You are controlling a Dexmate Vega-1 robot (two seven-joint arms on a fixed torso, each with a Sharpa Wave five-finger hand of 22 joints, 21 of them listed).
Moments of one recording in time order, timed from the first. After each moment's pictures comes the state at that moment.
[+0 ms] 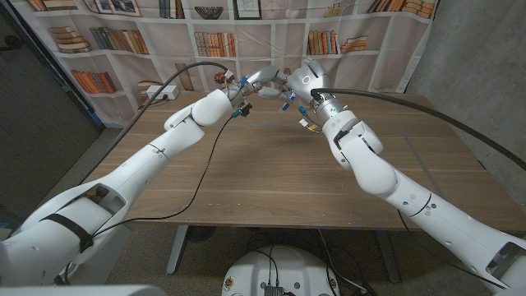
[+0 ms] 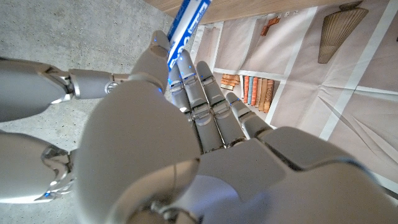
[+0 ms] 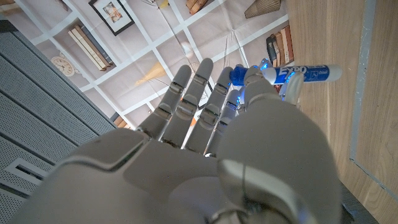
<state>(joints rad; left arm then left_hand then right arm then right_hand) 0.49 0.56 0.61 -1.53 0.16 -0.33 -0.13 1.22 0.04 0.32 -0.27 0.18 1.05 0.04 0.42 0.24 1.18 -0.10 0.27 0.51 0.90 -0.12 0.18 0.18 0.28 -0.04 0.19 0.17 -0.80 -0.67 -0.68 -2.20 -1.83 -0.33 0.39 1.06 0.14 0.31 -0.15 0.19 0.71 -0.21 0.19 0.21 0.99 -0.23 0.23 0.20 0.91 -0.12 0.19 0.19 0.37 -0.04 0.83 0.18</state>
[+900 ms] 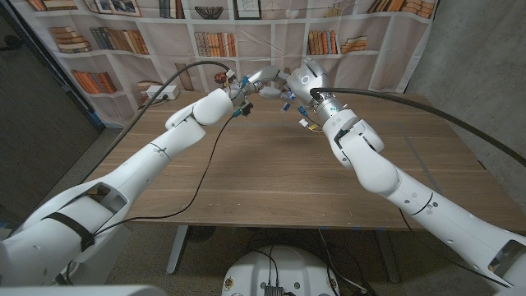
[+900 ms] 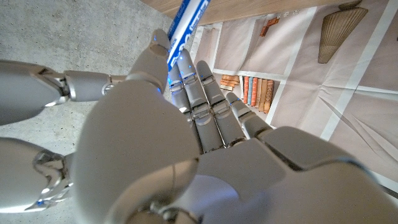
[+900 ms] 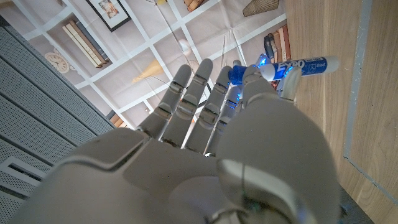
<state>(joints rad) 0.48 0.56 0.61 -1.53 0.17 -0.31 -0.13 1.20 0.03 0.35 -0.26 0.17 1.04 0.04 0.42 0.24 1.18 -0.10 0.28 0.52 0.90 -0.12 0.18 0.18 0.28 -0.04 0.19 0.17 -0.79 -0.68 -0.70 -2.20 -1.82 -0.30 0.38 1.07 0.15 0.31 -0.15 0.18 0.69 -0.21 0.20 0.21 0.98 -0.22 0.23 0.20 0.88 -0.12 0.19 0.19 0.37 -0.04 0.83 0.18</state>
